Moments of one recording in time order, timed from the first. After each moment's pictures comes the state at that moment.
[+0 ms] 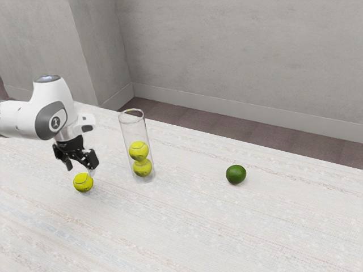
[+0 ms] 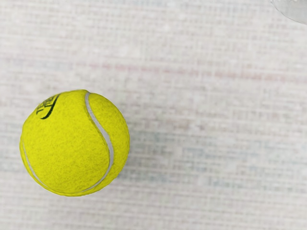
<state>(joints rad) 0.25 0.03 0.01 -2.27 0.01 2.31 0.17</state>
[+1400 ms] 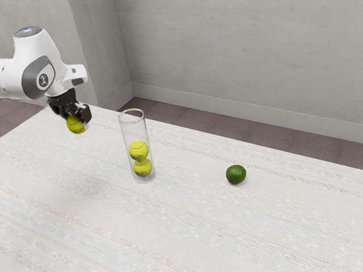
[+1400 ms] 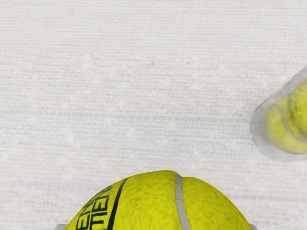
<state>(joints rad) 0.31 -0.04 -0.03 -2.07 0.02 2.26 0.22</state>
